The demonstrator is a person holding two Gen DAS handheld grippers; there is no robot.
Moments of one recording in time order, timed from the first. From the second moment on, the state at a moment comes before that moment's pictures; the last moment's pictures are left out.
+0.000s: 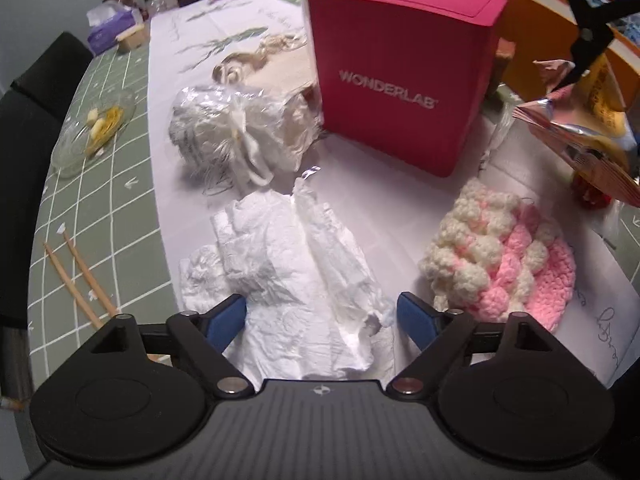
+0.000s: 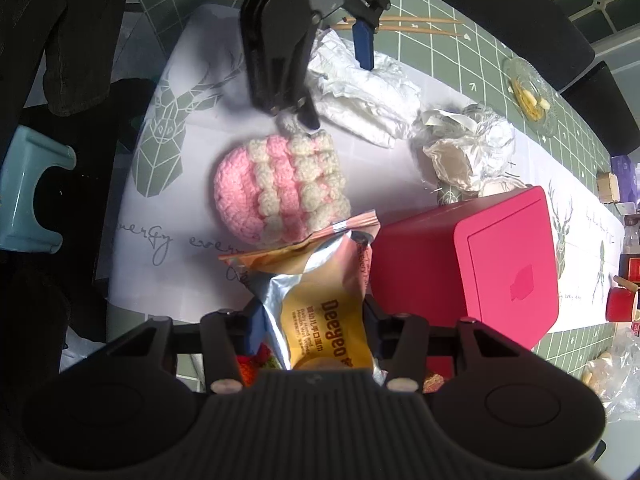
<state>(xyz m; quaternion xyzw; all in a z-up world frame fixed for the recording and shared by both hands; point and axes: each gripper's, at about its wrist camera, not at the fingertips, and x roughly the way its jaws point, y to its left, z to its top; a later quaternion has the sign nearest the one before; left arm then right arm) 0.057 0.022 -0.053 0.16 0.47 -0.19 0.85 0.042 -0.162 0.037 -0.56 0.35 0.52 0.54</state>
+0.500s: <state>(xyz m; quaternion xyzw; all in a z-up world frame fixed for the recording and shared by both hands) 0.086 0.054 -0.030 0.13 0.50 -0.16 0.84 0.037 -0.173 0.043 -0.56 0.34 0.51 0.56</state>
